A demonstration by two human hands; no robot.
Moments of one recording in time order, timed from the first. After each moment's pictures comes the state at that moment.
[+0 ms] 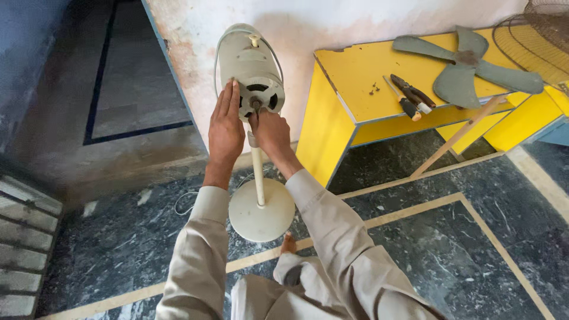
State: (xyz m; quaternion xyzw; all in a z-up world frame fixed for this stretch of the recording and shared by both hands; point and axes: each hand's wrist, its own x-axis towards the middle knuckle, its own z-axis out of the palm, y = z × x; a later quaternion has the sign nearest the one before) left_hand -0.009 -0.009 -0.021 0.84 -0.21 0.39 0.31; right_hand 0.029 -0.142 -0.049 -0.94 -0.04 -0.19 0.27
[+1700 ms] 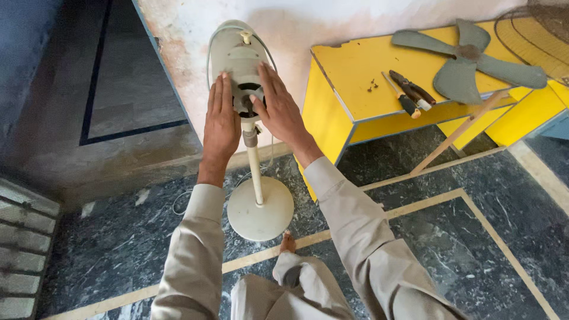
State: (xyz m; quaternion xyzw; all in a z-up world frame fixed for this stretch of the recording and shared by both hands) left_hand 0.007 -0.013 -0.023 0.85 -0.21 0.37 0.30; right_hand 0.031 -0.192 -0.005 -0.85 -0.29 -0.34 0.28
